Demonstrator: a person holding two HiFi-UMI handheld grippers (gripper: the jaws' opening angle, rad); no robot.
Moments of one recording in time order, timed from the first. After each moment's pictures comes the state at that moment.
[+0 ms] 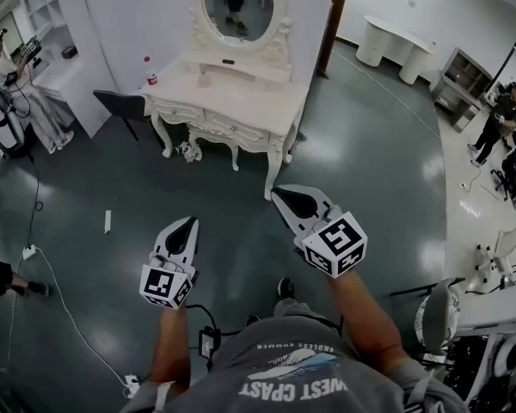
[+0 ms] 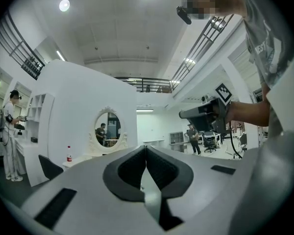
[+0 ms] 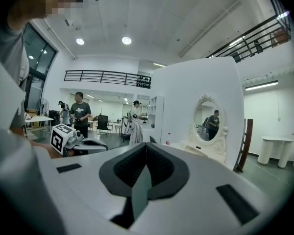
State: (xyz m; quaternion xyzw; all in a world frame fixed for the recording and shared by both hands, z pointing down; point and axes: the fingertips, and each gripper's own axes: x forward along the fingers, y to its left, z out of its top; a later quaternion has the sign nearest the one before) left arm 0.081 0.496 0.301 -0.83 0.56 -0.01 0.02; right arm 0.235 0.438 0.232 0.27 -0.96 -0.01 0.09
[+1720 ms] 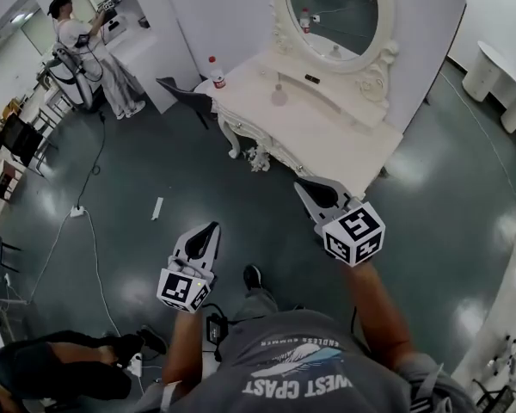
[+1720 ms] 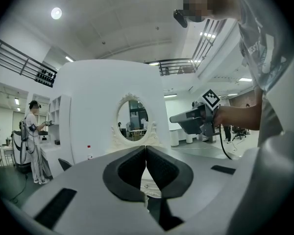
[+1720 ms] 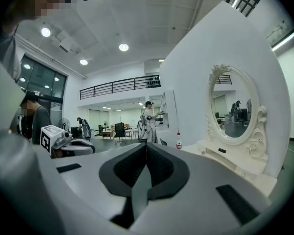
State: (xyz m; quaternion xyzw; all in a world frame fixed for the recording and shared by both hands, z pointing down) left arm 0.002 0.238 0.314 -0.74 0.67 -0.07 0.01; right arm 0.118 0.090 0.281 0.12 -0.99 0.07 0.06
